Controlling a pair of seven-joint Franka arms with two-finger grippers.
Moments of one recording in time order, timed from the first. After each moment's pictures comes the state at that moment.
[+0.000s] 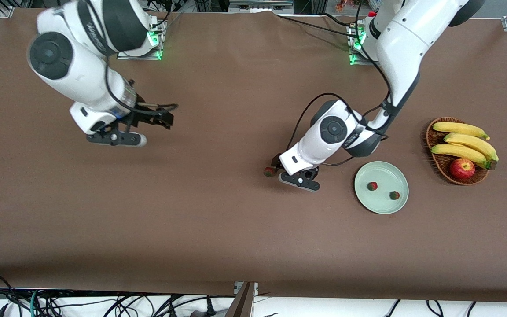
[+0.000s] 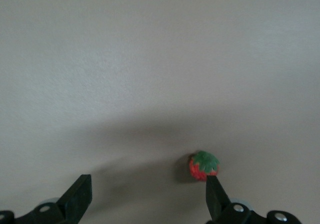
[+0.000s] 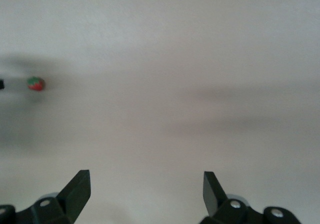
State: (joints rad) left arm -0.20 0.74 -0.42 -1.66 0.23 2.49 -0.48; right arm 0.69 0.17 -0.37 -1.61 0.17 1.67 0.35
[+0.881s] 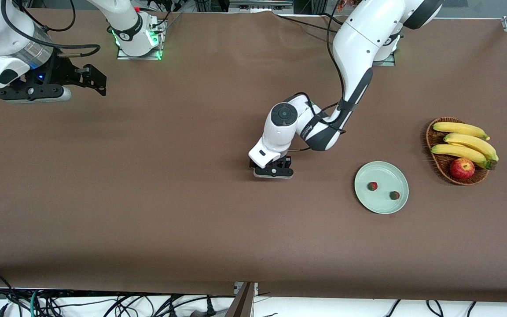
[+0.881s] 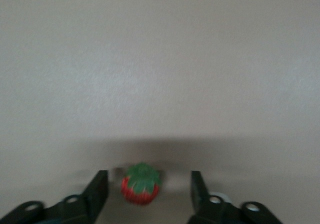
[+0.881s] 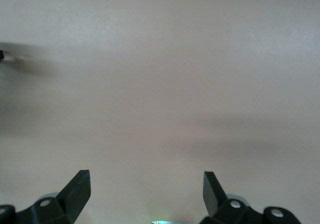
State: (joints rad) left arm -0.50 0.83 -0.20 -1.55 0.25 2.57 -0.84; right arm 0.21 -0.09 0.00 -1.75 0.01 1.61 0.15
